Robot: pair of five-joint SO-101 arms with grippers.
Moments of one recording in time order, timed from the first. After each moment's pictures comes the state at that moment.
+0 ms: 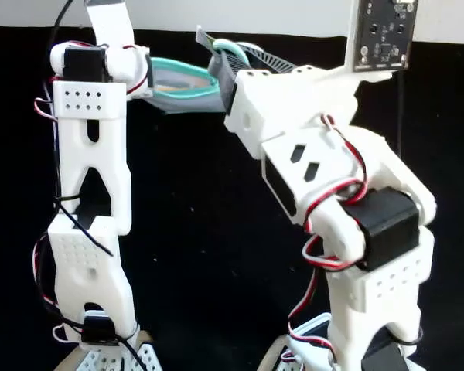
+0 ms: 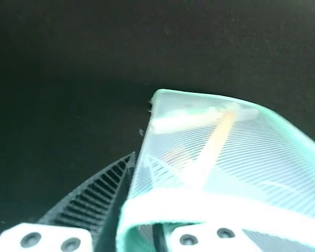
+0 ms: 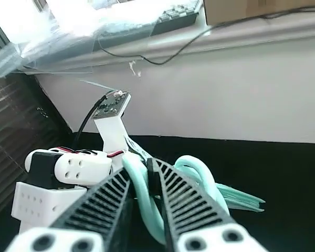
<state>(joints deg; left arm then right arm) -6.1 34.5 -65.9 97.9 11.6 -30.9 -26.6 -30.5 69.3 -18.7</state>
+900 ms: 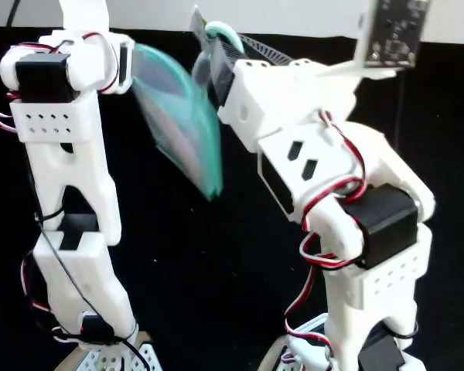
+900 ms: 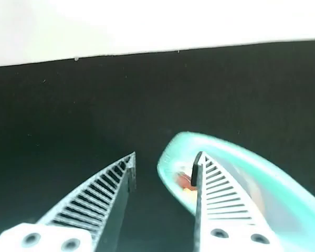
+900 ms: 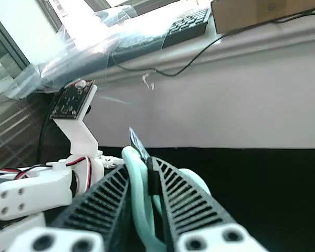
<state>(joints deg) -6.5 22.2 -70.9 100.5 -2.7 -31.7 -22.7 -34.3 69.1 -23.3</state>
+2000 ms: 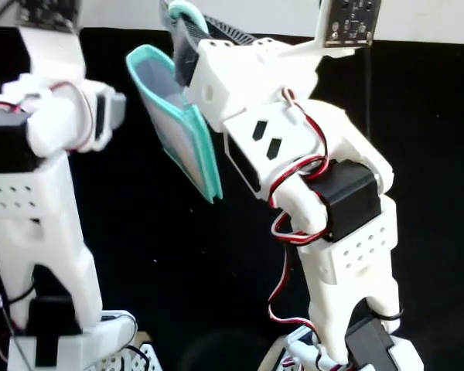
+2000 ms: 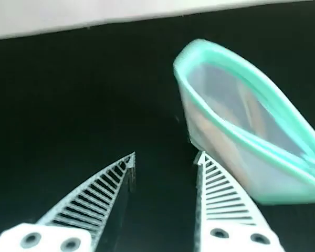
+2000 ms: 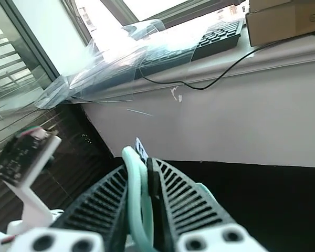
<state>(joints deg) -8.1 -14.5 -30.2 100.5 -4.7 -35.6 -16.2 -36.4 60.0 -24.5</state>
